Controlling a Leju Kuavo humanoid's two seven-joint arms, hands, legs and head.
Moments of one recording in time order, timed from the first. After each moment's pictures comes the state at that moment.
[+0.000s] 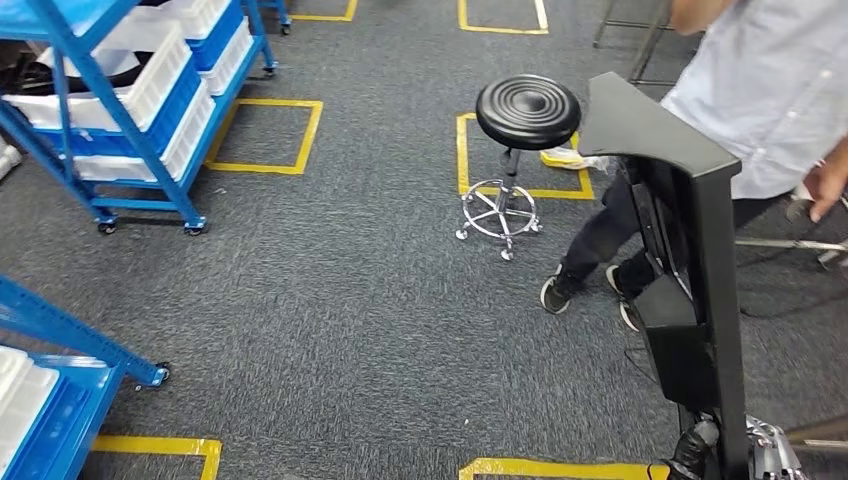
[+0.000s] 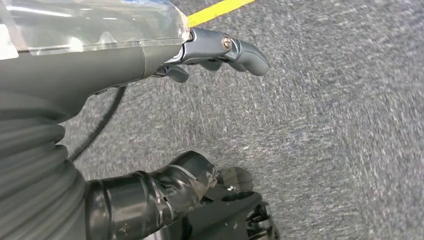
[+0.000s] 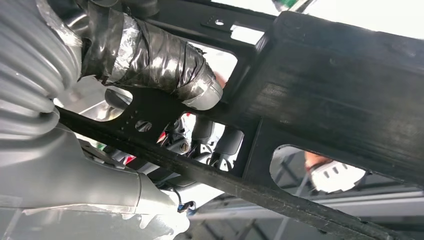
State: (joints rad) left arm -0.08 -0.23 1.11 -0.21 -1.24 0.33 -0.43; right arm 0.49 0.34 -0.18 -2.11 0.72 -0.69 -0.67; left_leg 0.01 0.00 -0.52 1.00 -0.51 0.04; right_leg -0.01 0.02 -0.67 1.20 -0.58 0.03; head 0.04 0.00
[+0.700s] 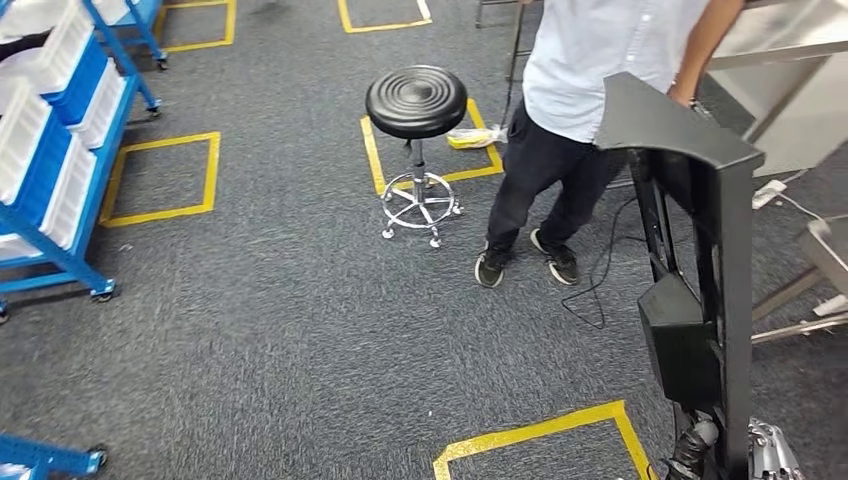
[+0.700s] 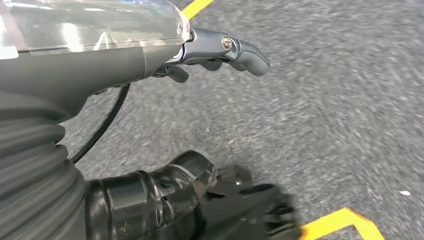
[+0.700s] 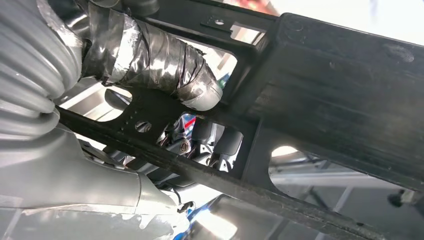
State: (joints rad) left arm -0.07 -0.23 1.12 -0.21 -1.24 0.33 -0.43; right arm 0.49 0.35 -0.18 -2.10 0.72 -0.69 -0.66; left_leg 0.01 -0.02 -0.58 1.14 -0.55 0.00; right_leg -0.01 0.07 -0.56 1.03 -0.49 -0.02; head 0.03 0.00
